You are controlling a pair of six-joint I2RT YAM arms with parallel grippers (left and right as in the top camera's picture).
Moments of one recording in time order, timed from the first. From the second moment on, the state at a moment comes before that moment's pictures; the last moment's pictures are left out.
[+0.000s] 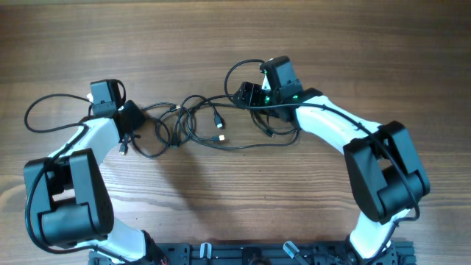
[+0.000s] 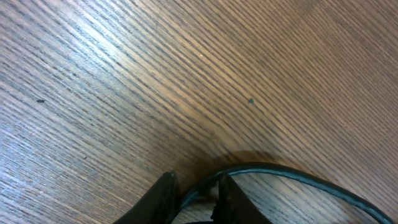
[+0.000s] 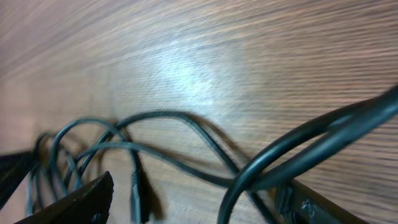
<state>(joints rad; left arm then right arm) 0.18 1.76 0.86 -0.23 -0.02 -0.49 0.47 1.94 1.16 -0.15 -0.24 0.69</state>
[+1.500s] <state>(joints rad) 0.74 1.75 0.79 -0.15 0.15 -0.87 -0.21 1.77 1.16 -0.58 0.19 0.36</state>
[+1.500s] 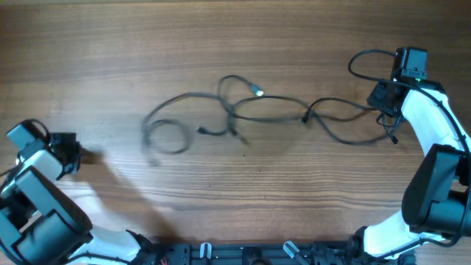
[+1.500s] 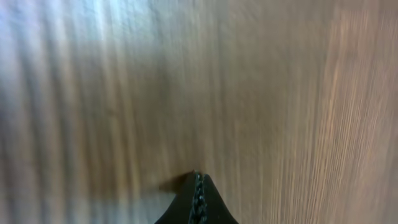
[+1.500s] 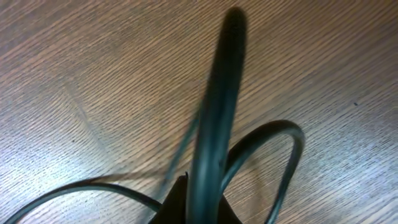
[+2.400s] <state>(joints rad) -0.08 1.78 0.97 -0.45 0.36 -0.13 -0.01 1.77 1.16 -0.59 -0.51 0.09</state>
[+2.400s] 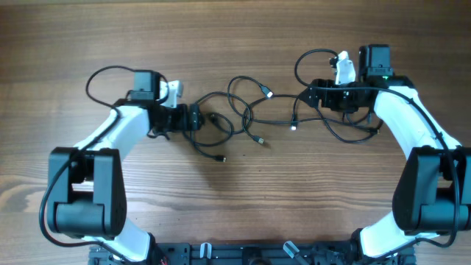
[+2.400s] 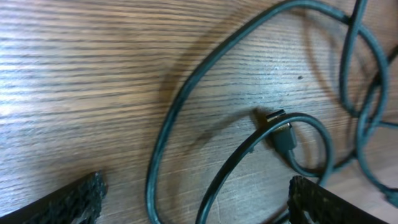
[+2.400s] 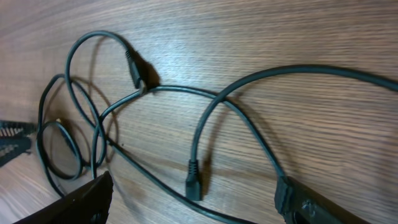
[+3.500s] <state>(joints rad) -0.21 1.83 0.99 -0.41 -0.05 -0.26 0.28 1.77 1.03 -0.36 0.02 0.31</state>
